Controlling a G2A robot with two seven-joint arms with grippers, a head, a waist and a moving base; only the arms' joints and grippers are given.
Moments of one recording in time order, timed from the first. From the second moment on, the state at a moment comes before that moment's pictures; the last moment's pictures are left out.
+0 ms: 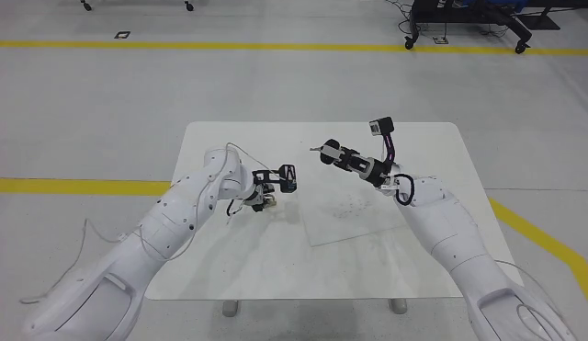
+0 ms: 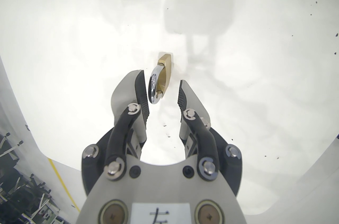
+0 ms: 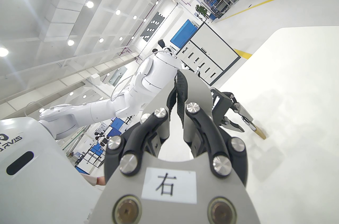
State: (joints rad) left arm 0.64 -1.22 -0.58 -1.13 1.09 -0.86 -0.92; right arm -0.94 -1.22 1.05 -0.97 0.42 -0.86 0.86
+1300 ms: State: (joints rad) left arm 0.64 -1.22 -0.67 -1.05 0.94 -0.93 -0.71; right arm -0.94 -1.22 1.05 -0.97 0.42 -0.86 0.86
